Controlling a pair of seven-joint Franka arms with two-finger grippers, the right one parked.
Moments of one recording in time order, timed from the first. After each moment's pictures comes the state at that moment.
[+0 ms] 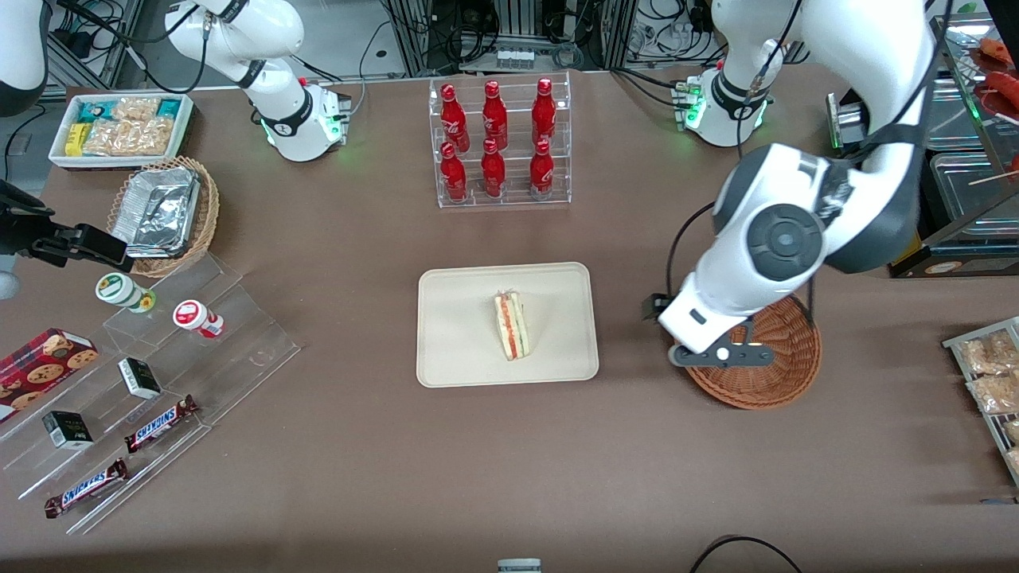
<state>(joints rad) -0.13 0.41 -0.30 -1.43 0.09 1.69 -0.37</state>
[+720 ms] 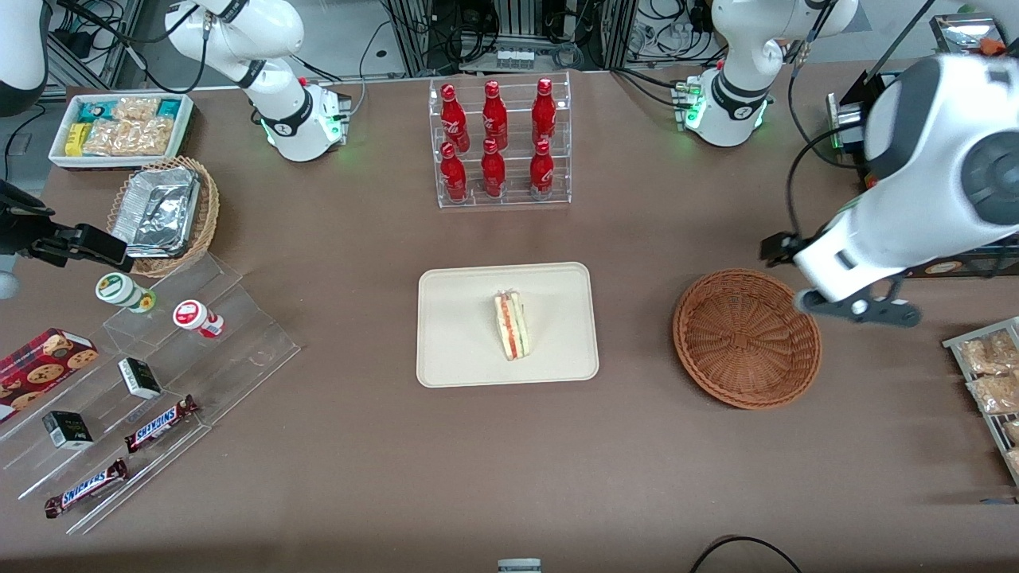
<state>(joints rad) -0.08 0.20 -0.12 -1.44 0.07 1.41 0.01</state>
